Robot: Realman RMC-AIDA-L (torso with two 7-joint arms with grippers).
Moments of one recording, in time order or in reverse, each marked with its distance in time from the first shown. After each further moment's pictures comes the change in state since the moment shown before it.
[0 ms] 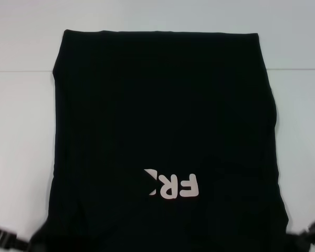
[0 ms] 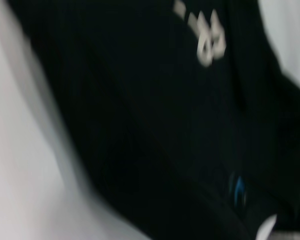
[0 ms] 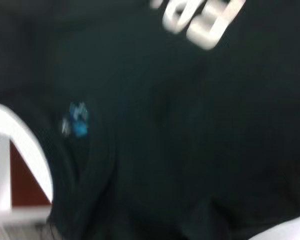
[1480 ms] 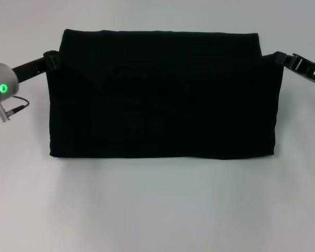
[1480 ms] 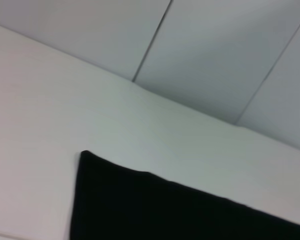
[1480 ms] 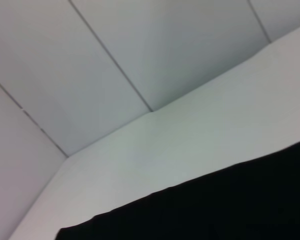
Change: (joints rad) left arm -0.276 -0.171 -0.311 -0.166 -0.447 -1.160 0.284; right arm 0.060 0.023 0.347 0.487 0.806 1.068 -0.279
